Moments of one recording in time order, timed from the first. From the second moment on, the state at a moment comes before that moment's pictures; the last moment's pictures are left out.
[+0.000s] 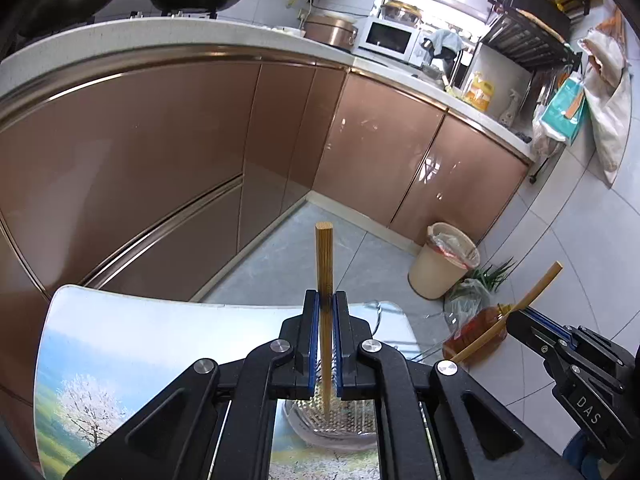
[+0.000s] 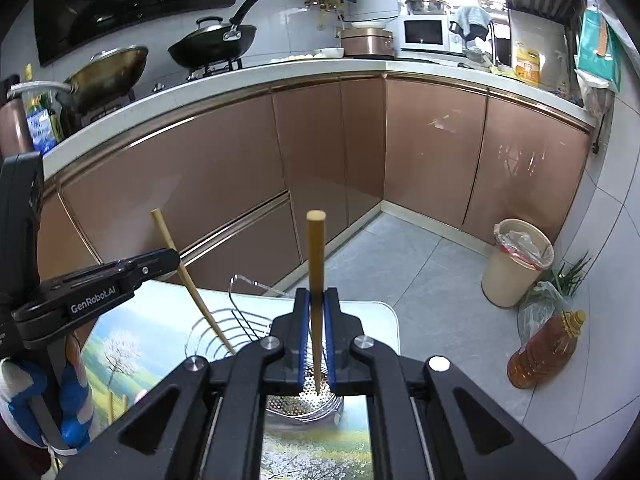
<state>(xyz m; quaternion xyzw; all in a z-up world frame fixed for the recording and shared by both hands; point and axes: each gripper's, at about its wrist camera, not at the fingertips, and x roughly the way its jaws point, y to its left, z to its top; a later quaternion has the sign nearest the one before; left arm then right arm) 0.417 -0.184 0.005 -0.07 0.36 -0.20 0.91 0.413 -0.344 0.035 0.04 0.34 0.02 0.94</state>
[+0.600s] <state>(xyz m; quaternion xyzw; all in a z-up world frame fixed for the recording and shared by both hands) 0.400 -0.171 0.003 -0.06 0.37 -0.18 0.91 0.397 -0.355 0.021 0.07 0.34 0.01 0.94</state>
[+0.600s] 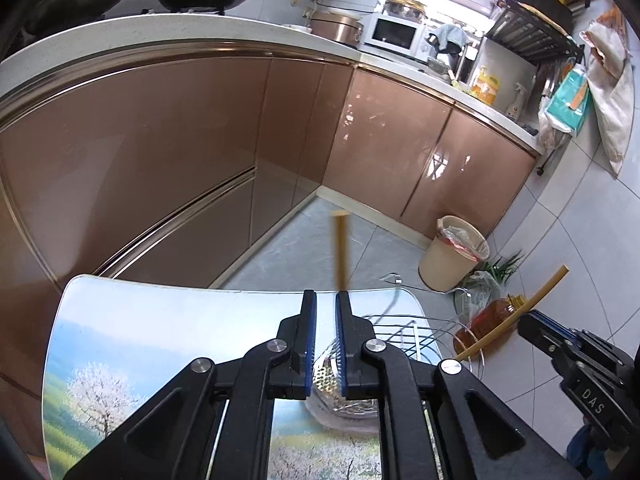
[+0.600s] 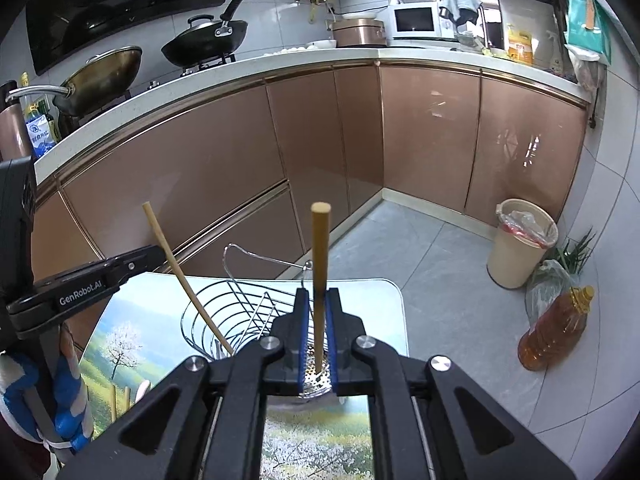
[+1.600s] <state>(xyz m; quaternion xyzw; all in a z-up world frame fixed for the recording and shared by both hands) 0.271 0.025 0.015 -0.07 0.43 -0.06 0.90 0.287 -0.260 0.043 0.07 0.37 0.12 0.92</state>
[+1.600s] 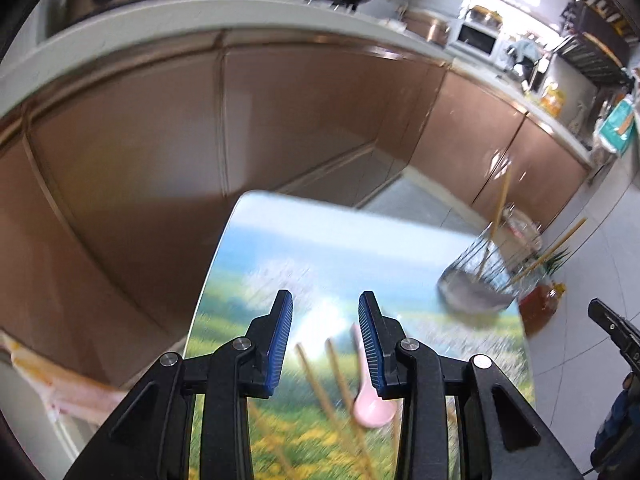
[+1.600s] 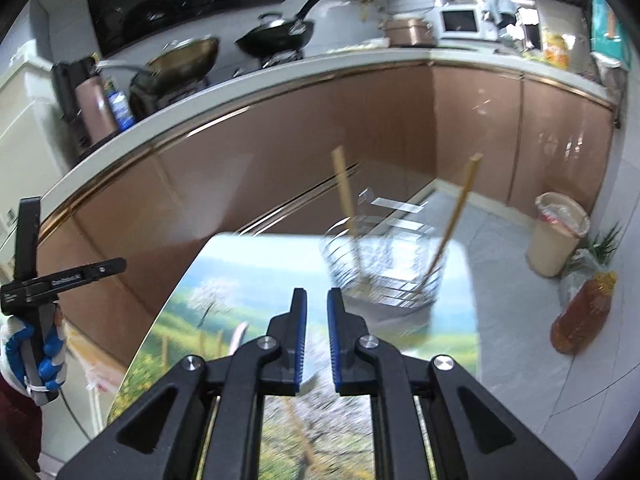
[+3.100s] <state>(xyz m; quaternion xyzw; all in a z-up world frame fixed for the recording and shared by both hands) 0.348 0.019 -0.159 -0.12 0.66 -0.03 0.74 0.402 -0.119 -0.158 0.01 0.63 0.18 0.76</state>
